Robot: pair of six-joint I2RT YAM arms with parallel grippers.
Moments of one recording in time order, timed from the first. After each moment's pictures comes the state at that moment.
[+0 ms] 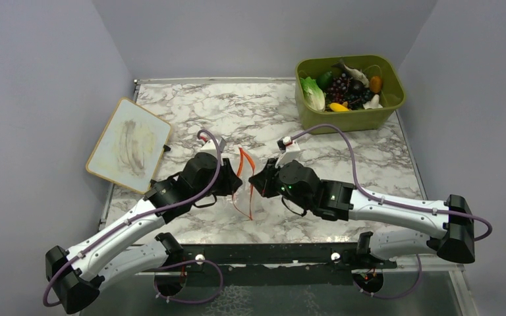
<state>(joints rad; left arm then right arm) -0.82 0.84 0.76 -0.50 -0.10 -0.70 1.21 1.20 0.93 -0.12 0.42 0.81</state>
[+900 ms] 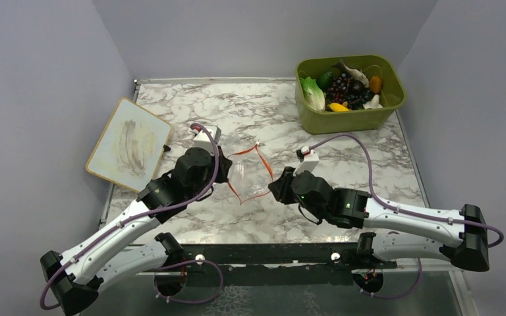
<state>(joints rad) -0.82 0.83 0.83 -0.45 -0.32 -0.49 1.21 1.05 0.78 -0.27 0.54 0.87</state>
